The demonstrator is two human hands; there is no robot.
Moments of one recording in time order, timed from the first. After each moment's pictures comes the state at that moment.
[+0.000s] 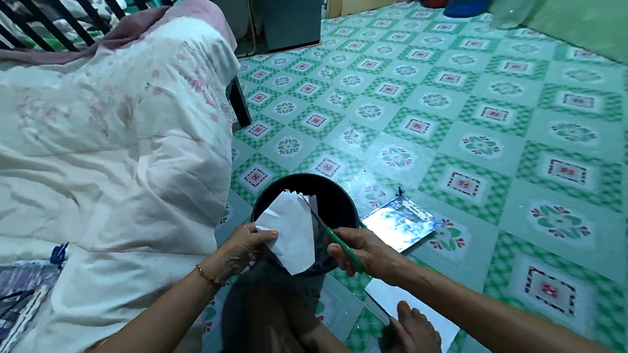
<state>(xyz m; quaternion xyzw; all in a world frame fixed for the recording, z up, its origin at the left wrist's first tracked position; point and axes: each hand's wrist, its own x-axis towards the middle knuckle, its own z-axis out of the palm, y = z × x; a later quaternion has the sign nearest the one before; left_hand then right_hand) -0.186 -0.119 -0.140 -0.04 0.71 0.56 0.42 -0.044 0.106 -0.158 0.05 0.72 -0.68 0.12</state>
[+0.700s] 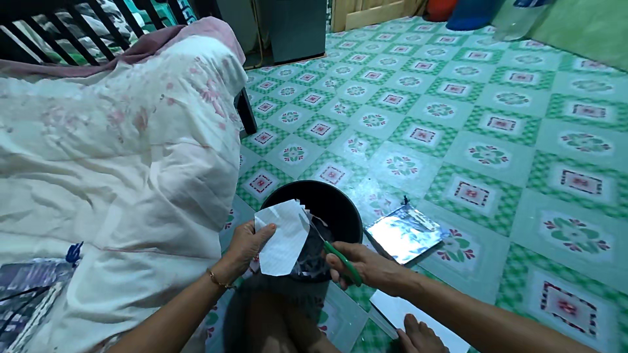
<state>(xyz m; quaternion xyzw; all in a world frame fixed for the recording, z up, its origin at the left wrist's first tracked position) -0.184 -0.117 -0.152 0.03 0.76 0.60 0.25 -0.048 0.103 -0.165 0.05 0.69 -0.68 0.23</state>
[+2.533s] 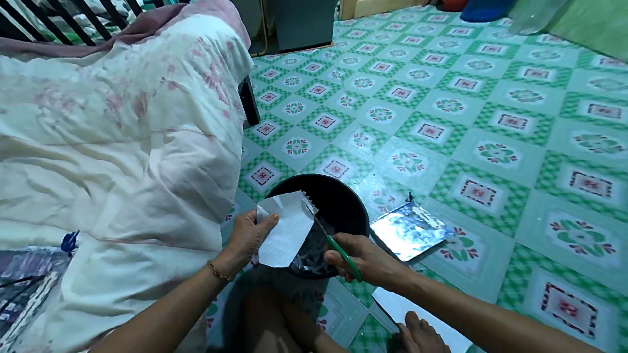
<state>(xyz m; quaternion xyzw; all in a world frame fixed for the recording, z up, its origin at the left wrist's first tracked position) -0.186 -0.115 -0.146 0.04 0.78 0.58 0.22 -0.056 0.095 -0.171 0.05 0.75 -0.64 0.17</state>
